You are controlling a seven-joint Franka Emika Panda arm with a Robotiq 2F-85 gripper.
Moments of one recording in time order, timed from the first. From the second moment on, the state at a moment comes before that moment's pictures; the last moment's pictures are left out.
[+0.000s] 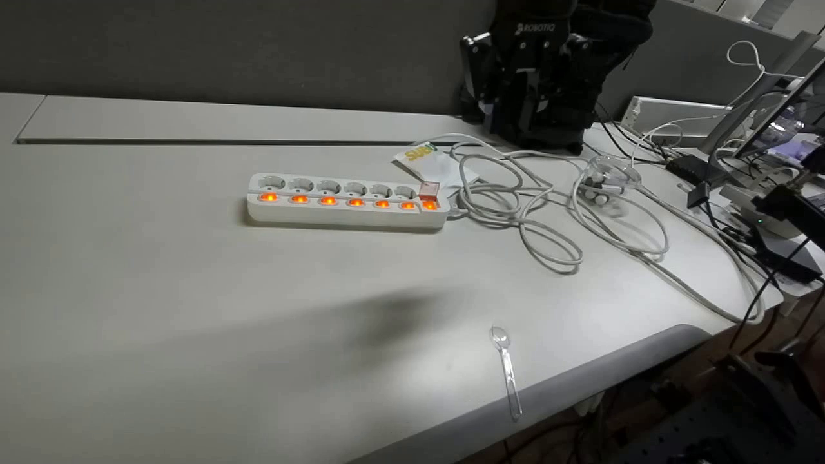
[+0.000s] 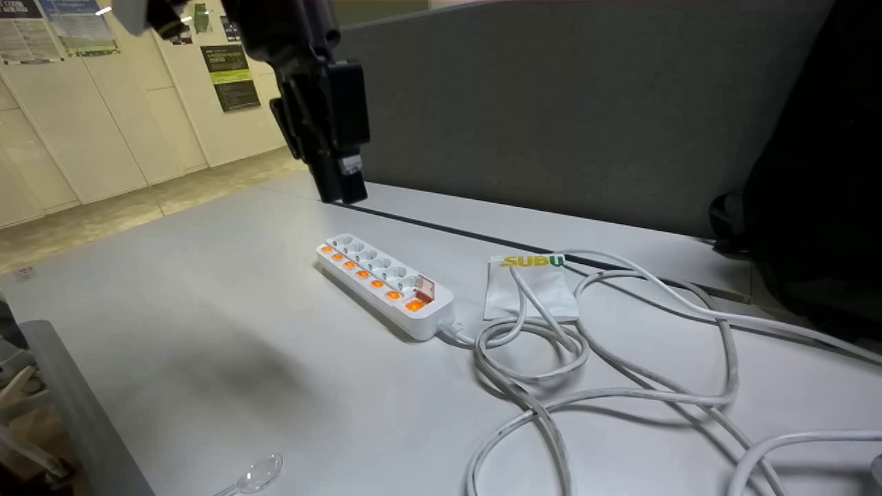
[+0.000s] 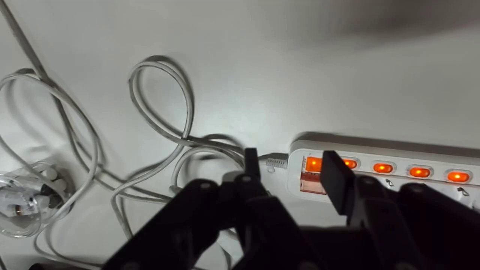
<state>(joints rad) -0.08 0.00 0.09 -2.35 -0.25 2.29 0.38</state>
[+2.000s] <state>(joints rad) 0.08 0.41 -0.06 -2.16 -0.10 2.53 0.47</state>
